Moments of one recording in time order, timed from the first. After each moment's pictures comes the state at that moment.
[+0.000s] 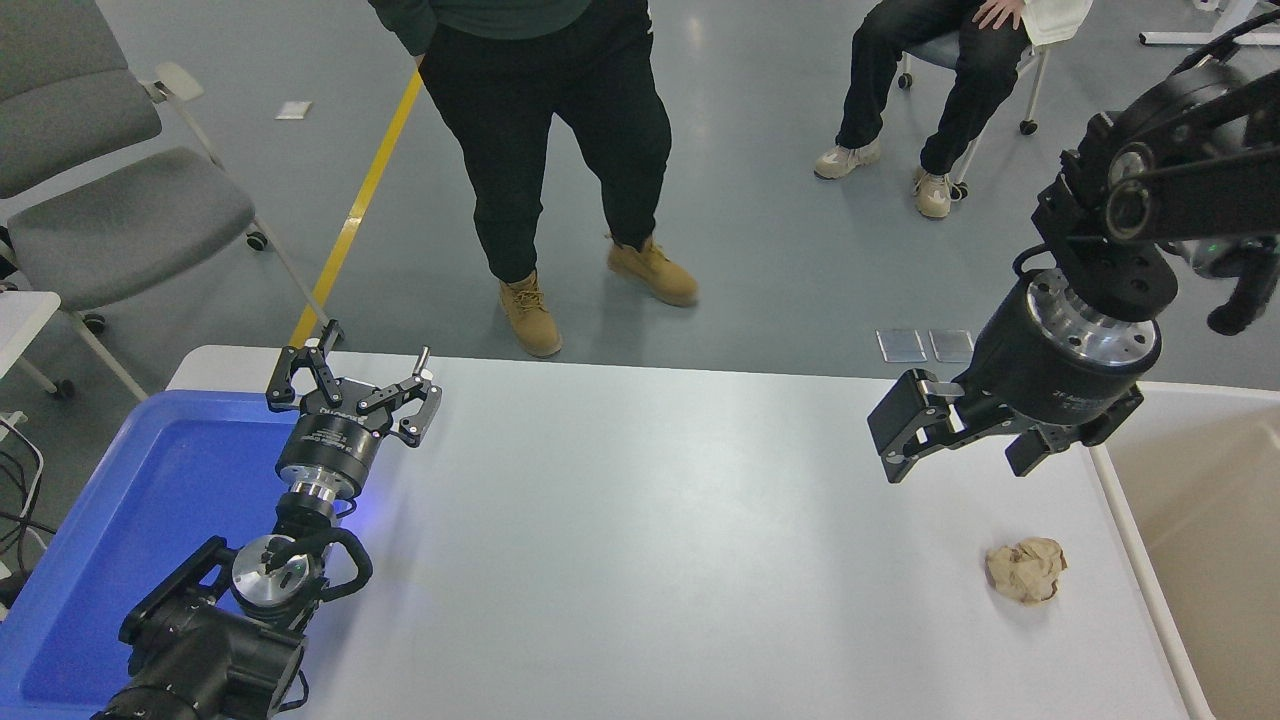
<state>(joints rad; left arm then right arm) -0.46 0.09 -1.20 -0.58 -0.23 -0.66 -0.08 2.40 -0.24 -1.31 1.66 -0.07 0.71 -0.01</state>
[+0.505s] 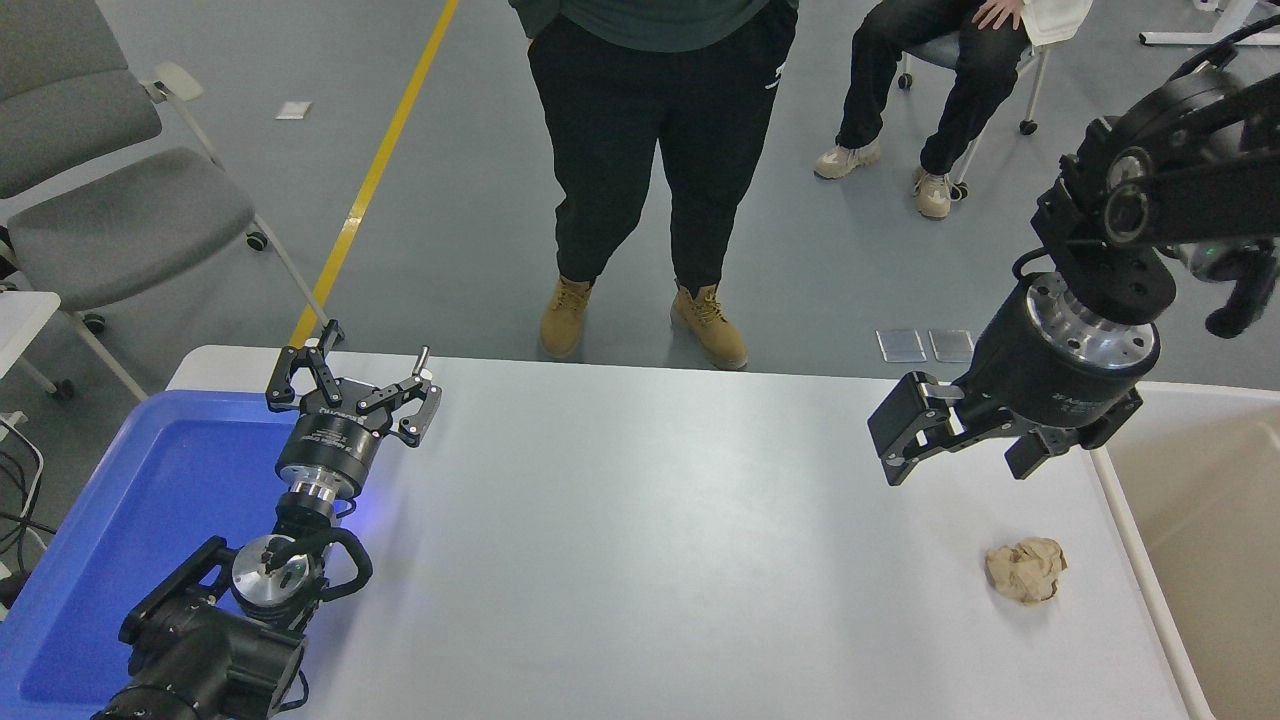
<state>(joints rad) -0.46 0.09 -1.20 -0.58 -0.23 -0.66 -0.08 2.39 -0.24 -1.31 1.66 -0.07 0.71 -0.01</state>
